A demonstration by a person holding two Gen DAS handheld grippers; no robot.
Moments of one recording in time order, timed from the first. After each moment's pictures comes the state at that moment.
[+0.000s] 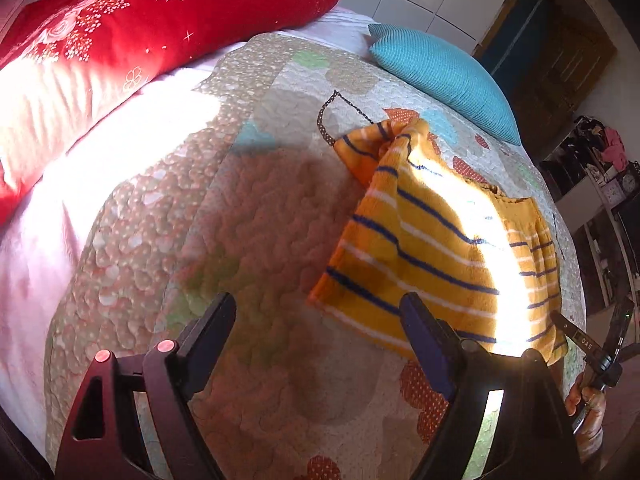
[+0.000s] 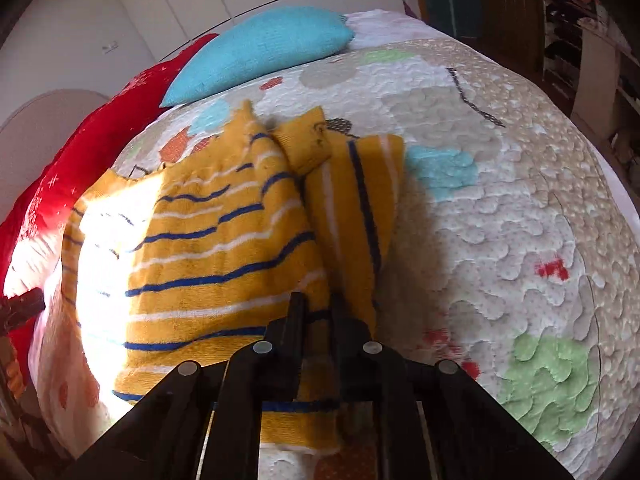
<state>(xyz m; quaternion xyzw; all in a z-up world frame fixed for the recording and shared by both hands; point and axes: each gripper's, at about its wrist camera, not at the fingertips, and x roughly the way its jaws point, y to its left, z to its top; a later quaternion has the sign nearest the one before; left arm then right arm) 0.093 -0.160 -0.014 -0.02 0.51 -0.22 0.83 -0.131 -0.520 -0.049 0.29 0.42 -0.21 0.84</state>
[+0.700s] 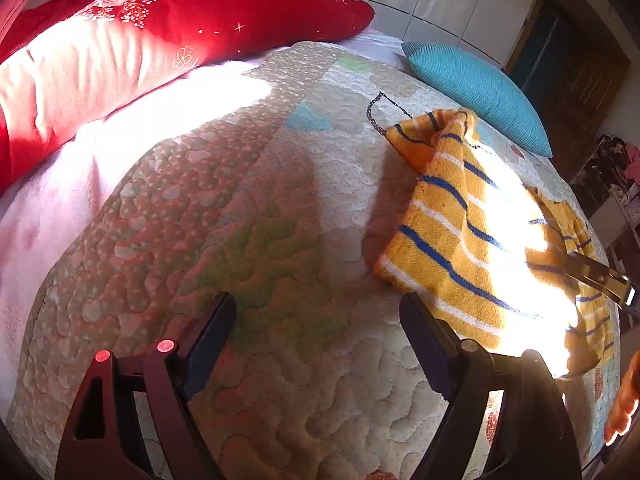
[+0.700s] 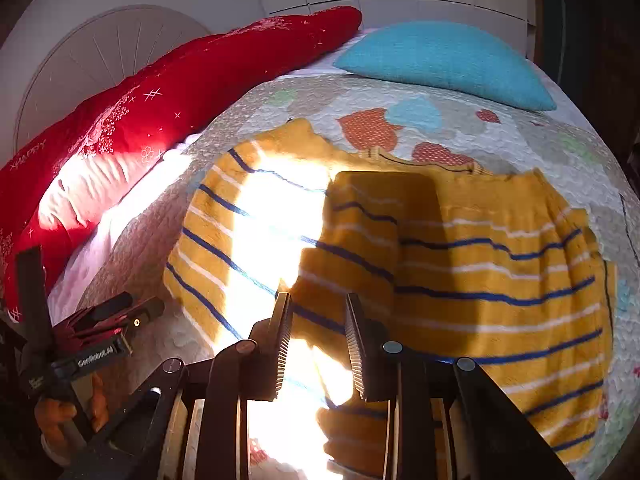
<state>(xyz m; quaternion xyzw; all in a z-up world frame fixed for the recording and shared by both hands) 0.075 -0.129 -0.061 -0.04 0.46 -0.16 0.87 0.036 -0.334 -0.002 0.15 0.46 -0.06 0.87</state>
